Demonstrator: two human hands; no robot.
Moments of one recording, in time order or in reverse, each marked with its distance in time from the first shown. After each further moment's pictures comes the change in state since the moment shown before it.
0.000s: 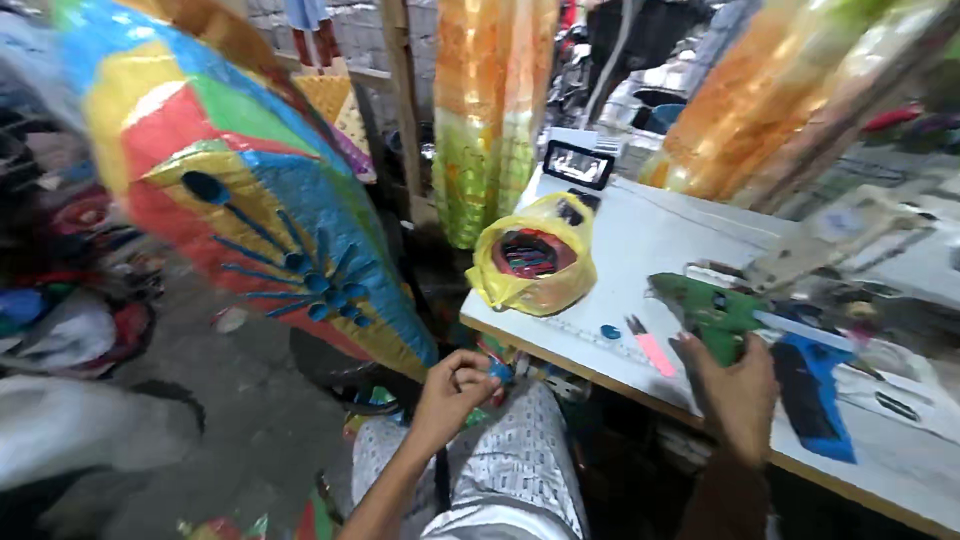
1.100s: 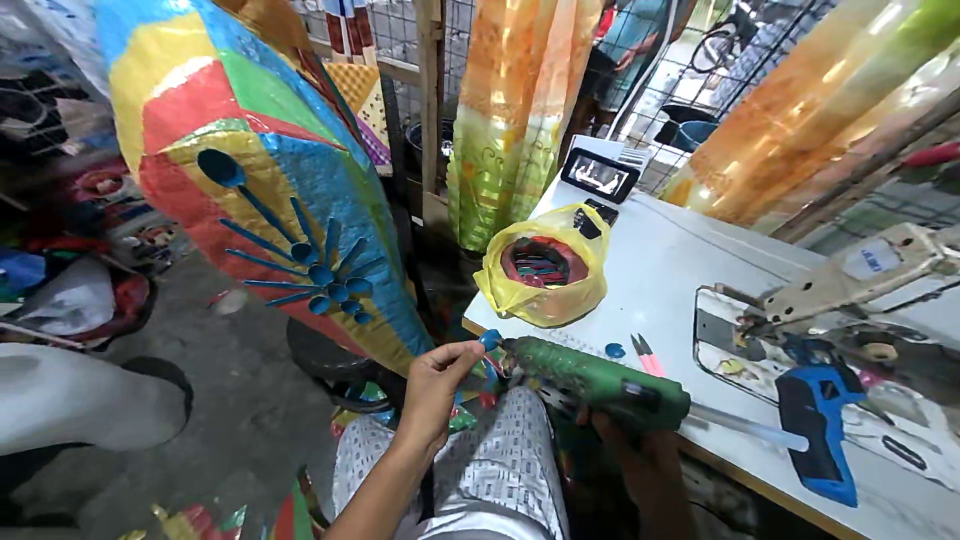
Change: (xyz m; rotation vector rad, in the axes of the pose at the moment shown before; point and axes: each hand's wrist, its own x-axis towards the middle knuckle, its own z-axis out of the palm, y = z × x) left_hand 0.013 0.029 0.015 -0.279 0.388 -0.056; right_hand -0.097 -0.050 0.033 0.628 -0.456 -0.253
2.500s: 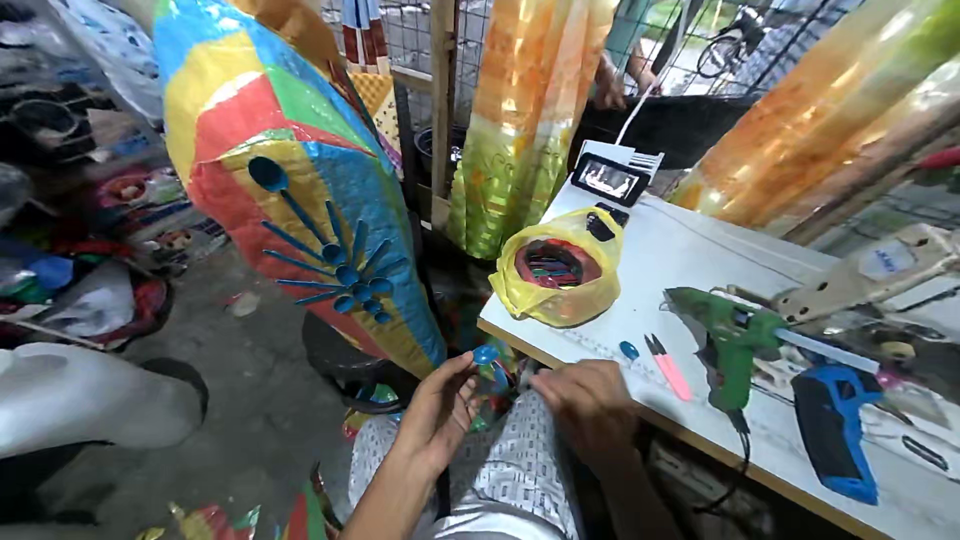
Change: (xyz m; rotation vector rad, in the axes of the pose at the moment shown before) left_hand -0.017 0.020 -0.025 -0.505 -0.008 -0.484; right_hand 0.043 -0.007 0.067 -0.669 0.114 -0.882
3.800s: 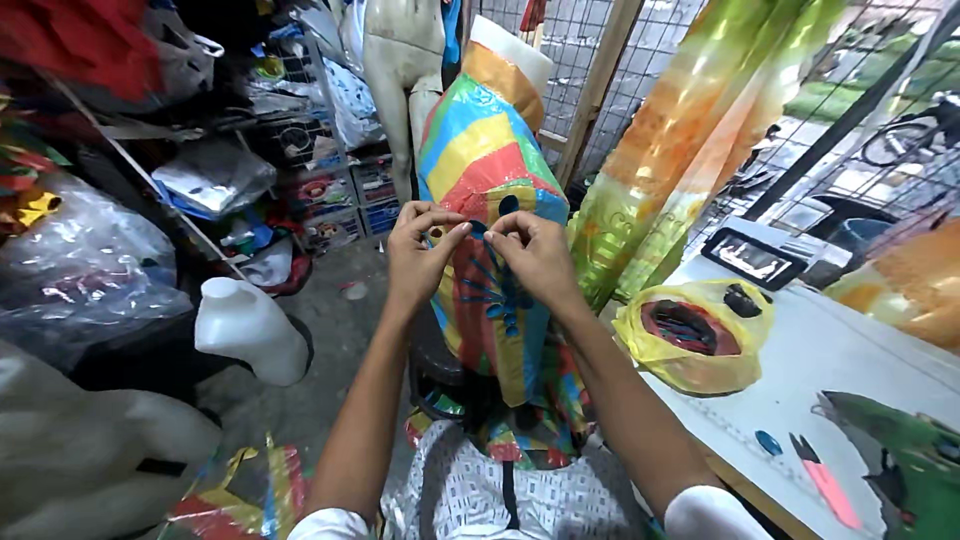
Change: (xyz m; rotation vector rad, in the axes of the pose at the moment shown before) left_hand -0.028 0.222 -0.068 0.959 0.205 1.578; right_hand 0.222 -0.121 0.152 0.820 -0.396 0.243
